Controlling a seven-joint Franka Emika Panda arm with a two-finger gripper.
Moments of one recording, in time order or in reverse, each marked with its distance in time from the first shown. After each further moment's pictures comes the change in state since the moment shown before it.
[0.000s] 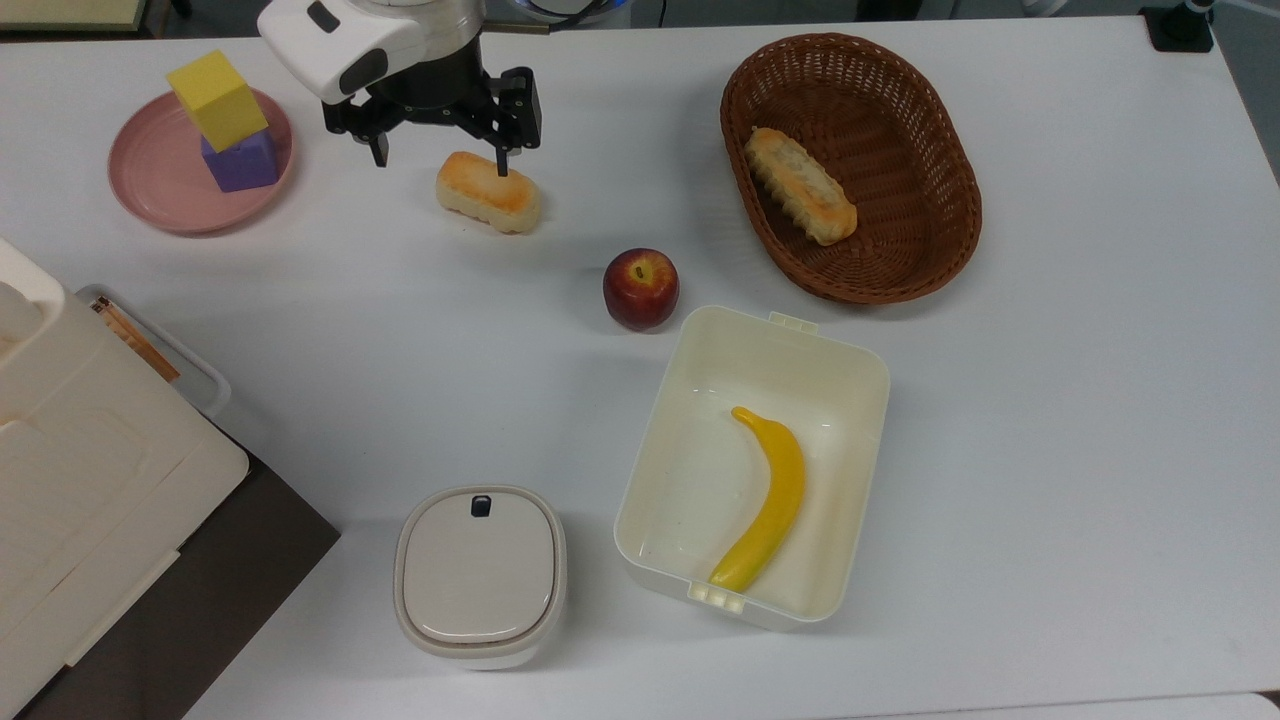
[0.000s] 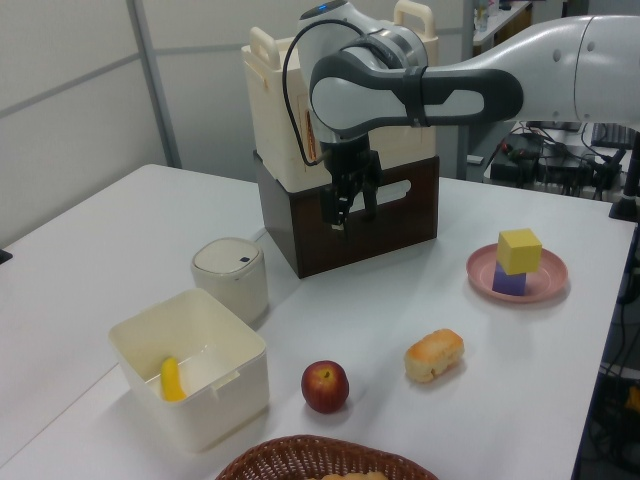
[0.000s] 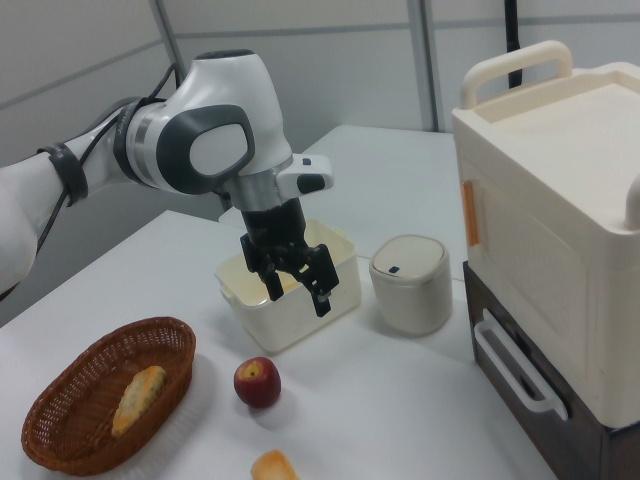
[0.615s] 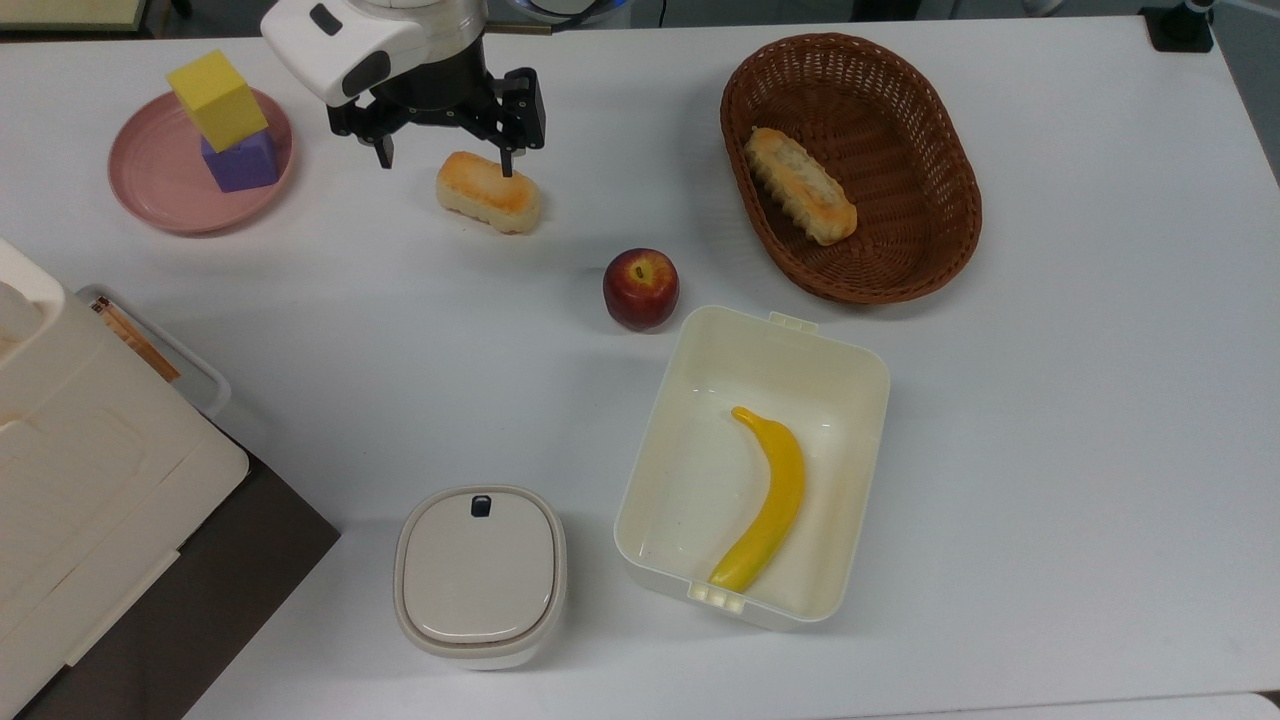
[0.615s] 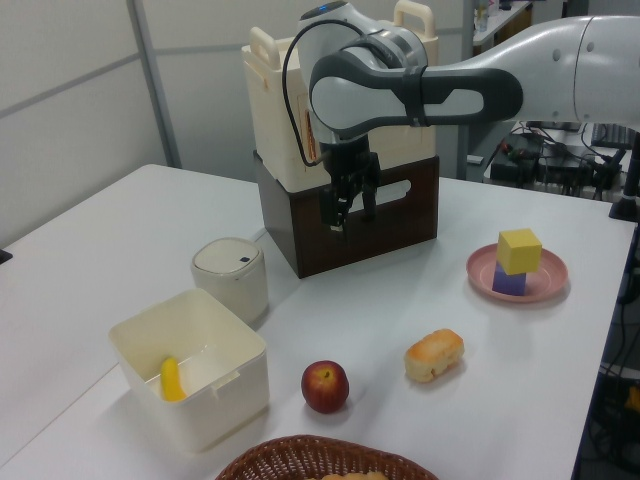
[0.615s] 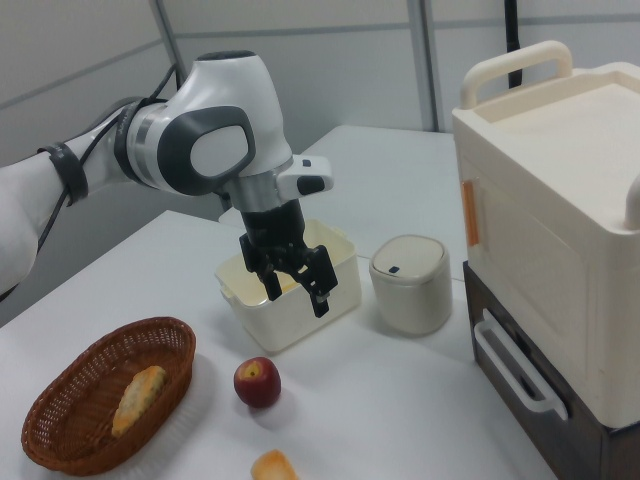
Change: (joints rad) arm 0.000 0.001 0.000 -0.002 0.013 0.000 -0.001
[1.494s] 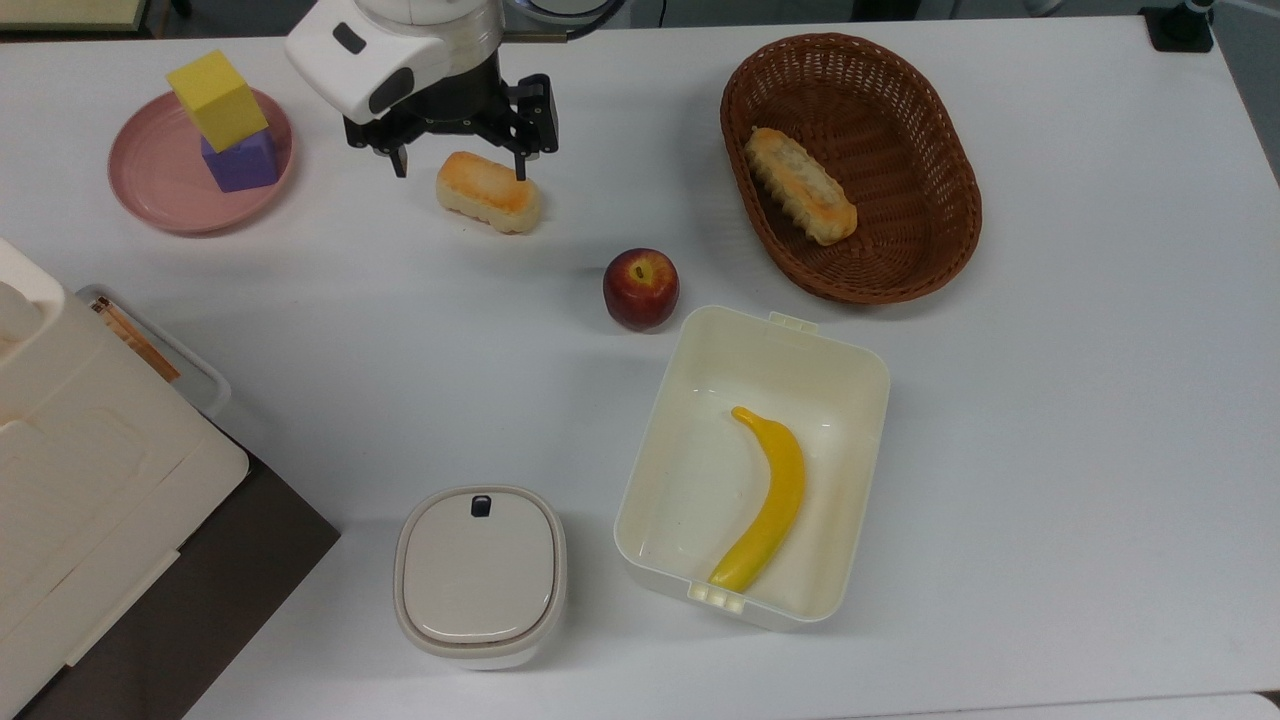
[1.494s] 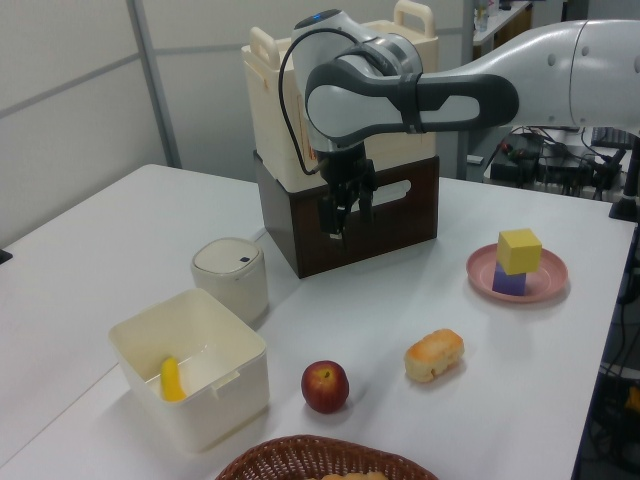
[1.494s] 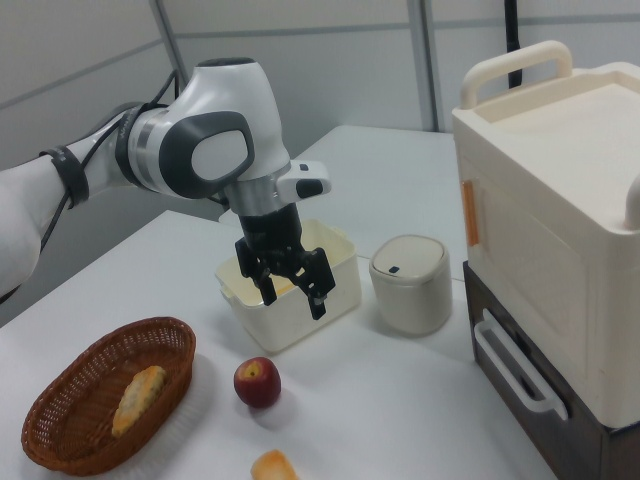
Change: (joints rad) arm 0.013 0.008 0.002 -0.009 0.000 -0.001 -0.048
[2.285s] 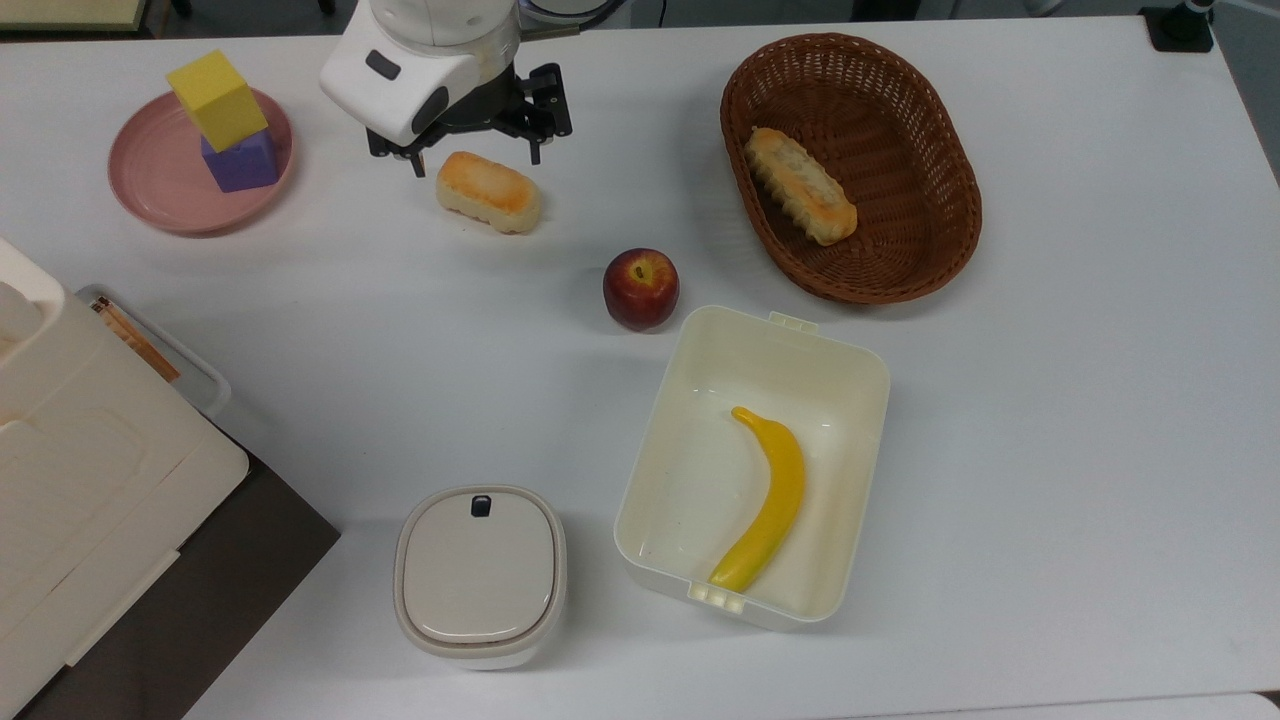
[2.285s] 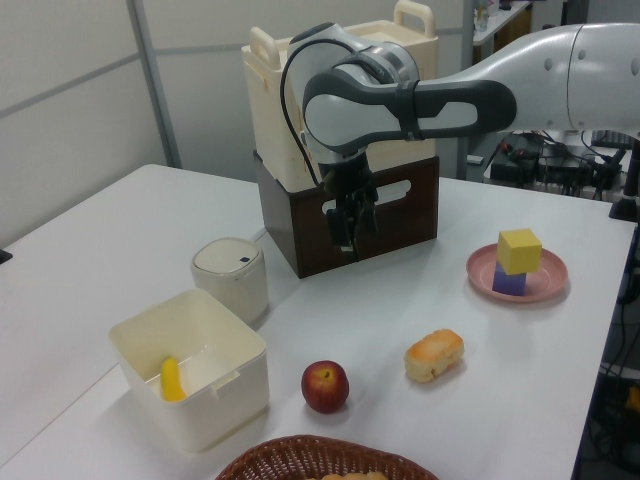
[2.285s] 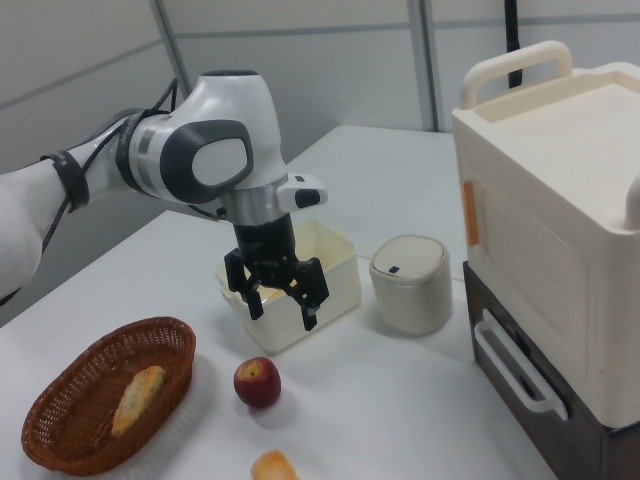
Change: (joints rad) arm 0.003 0.001 0.011 -0.021 0.000 -0.051 -0.123
